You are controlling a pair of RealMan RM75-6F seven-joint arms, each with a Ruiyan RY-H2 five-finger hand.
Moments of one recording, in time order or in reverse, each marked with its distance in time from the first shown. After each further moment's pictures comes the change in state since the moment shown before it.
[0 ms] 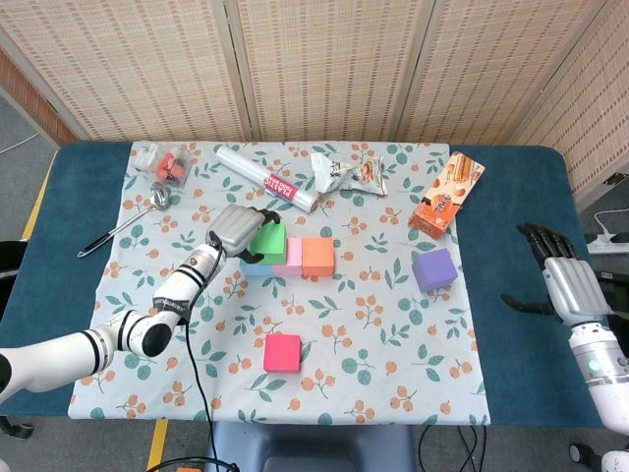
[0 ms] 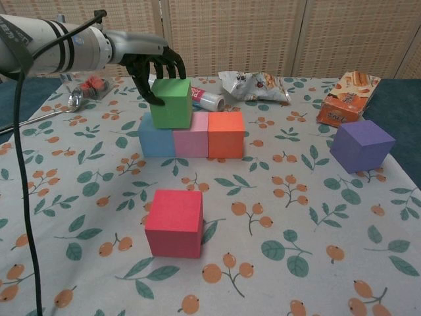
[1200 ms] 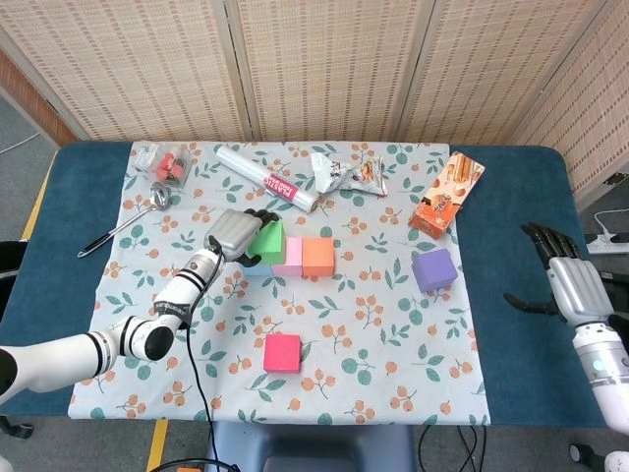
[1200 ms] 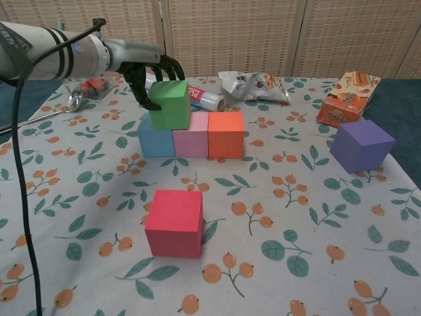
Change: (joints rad) left arm -0.027 0.005 0.056 -0.035 -0.093 0.036 0.054; right arm -0.011 0.002 0.009 0.013 -0.006 -0.004 0.028
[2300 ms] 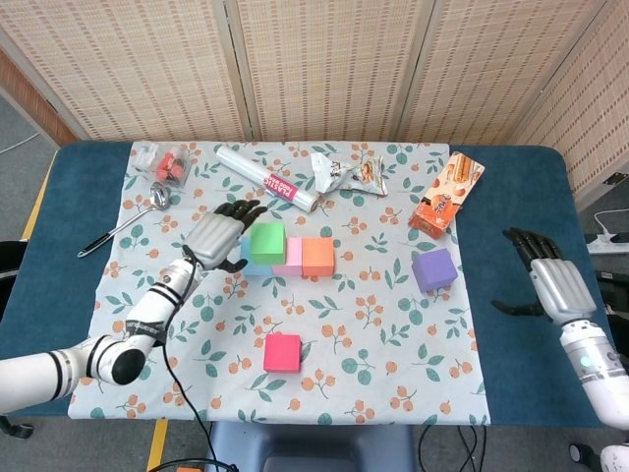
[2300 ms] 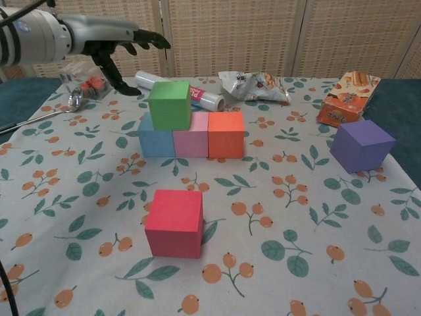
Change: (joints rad) left arm 0.122 0.164 0.003 -0.252 0.118 0.181 -0.065; right arm 0.050 -0.020 -0.012 0.026 -0.021 -0.107 -0.014
